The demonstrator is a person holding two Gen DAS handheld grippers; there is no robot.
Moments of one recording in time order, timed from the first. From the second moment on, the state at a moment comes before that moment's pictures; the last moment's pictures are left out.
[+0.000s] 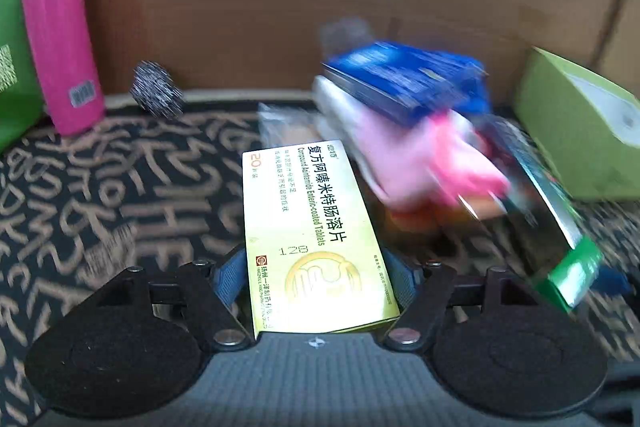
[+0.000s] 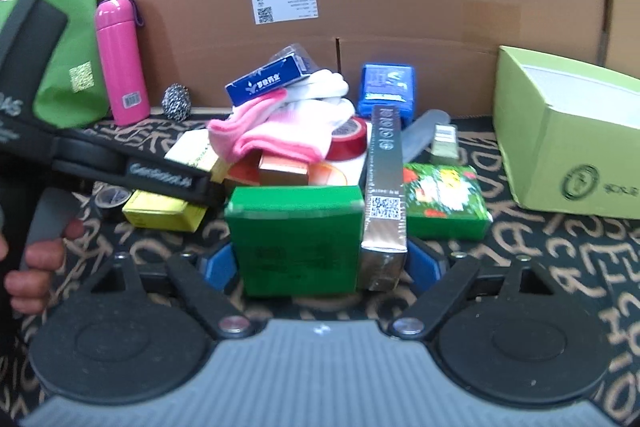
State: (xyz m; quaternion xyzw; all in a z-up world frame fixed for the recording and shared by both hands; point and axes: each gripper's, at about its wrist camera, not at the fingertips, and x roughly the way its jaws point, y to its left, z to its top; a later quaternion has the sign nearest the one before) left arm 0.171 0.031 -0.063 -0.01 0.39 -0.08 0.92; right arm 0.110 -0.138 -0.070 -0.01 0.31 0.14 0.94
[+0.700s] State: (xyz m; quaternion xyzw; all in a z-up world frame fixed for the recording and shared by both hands) left arm 0.068 0.018 -0.065 -0.01 0.41 -0.09 0.91; right arm -0.018 -0.178 -0.038 -0.08 0.31 0.13 0.94
